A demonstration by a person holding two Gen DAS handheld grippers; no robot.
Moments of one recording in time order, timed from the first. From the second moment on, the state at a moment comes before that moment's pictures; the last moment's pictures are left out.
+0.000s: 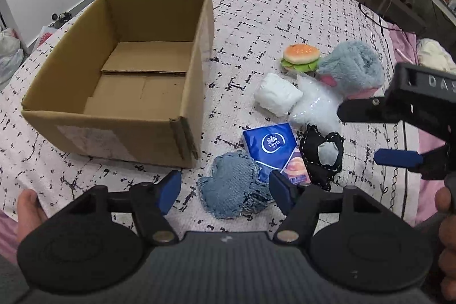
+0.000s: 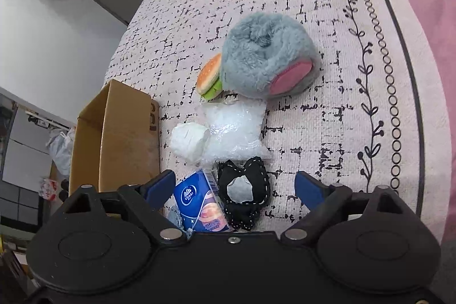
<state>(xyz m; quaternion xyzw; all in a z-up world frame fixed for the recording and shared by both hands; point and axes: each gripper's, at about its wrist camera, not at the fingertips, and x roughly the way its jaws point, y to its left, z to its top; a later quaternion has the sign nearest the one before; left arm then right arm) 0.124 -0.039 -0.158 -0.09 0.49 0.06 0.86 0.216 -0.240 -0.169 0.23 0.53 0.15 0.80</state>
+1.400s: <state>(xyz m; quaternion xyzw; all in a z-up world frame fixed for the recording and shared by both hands) 0.114 -0.040 -0.130 -0.12 0.45 0.04 0.88 0.202 -0.235 -0.165 0.21 0.52 0.15 0.81</state>
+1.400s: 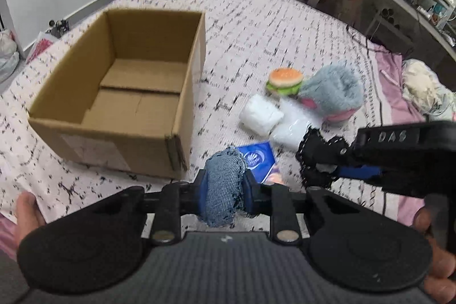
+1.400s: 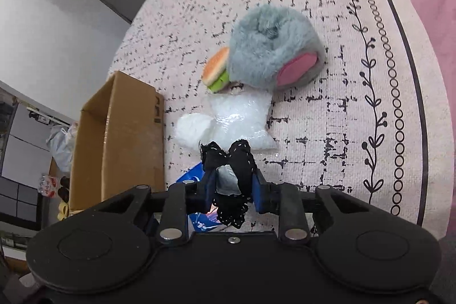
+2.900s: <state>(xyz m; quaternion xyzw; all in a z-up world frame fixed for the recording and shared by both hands) 0.141 0.006 -0.033 -0.14 0.33 0.03 0.93 0.186 -0.201 -0.054 0.18 0.38 0.19 0.89</state>
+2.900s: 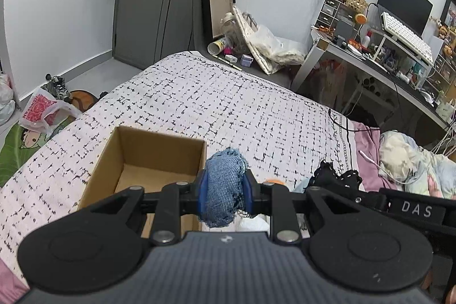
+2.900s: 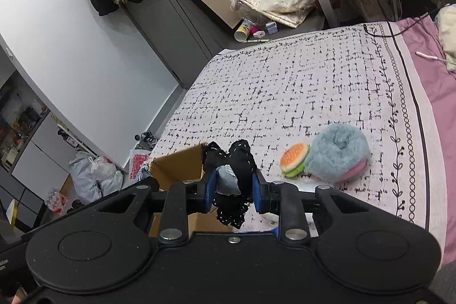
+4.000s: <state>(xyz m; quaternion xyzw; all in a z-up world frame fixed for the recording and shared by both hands) 0.215 0.088 -0.104 -0.18 0.36 0.05 0.91 0.236 -0.129 -0.075 0.15 0.37 0.17 0.90</state>
